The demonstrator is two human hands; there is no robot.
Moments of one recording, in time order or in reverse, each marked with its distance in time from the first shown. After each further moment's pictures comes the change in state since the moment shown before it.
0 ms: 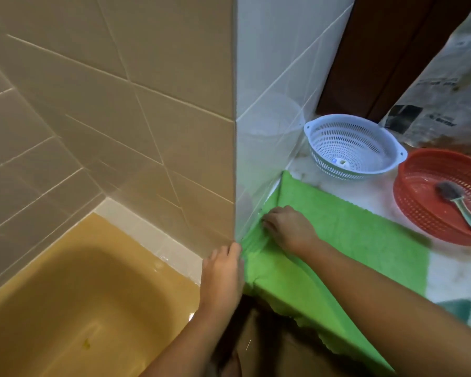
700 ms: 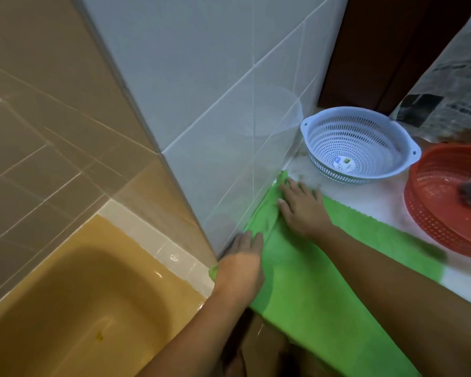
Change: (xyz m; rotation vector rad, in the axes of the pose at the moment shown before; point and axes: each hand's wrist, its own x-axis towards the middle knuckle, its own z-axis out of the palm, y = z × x) left_hand 0.056 0.058 0.021 0.056 -0.162 0.183; right_hand 0.040 0.082 -0.004 0.224 0.047 0.151
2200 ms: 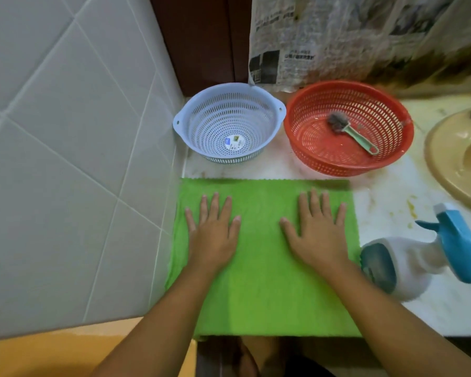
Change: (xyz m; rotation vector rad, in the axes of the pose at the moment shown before) left_hand 0.117 0.058 0.040 0.062 -0.308 0.251; right_hand -0.170 0.080 0.008 -0.070 0.125 0.751
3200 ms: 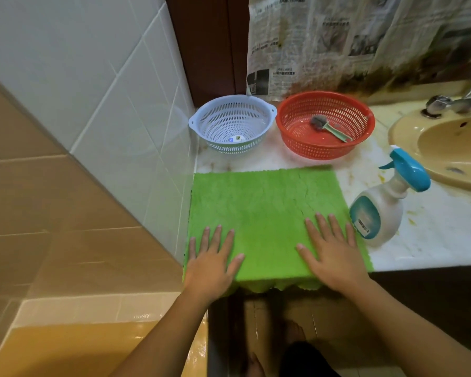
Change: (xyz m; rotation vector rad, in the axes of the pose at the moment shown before) left_hand -0.151 -0.041 0.012 0.188 -0.138 0.132; right_hand -0.145 0.030 0.030 -0.086 0.001 -0.071
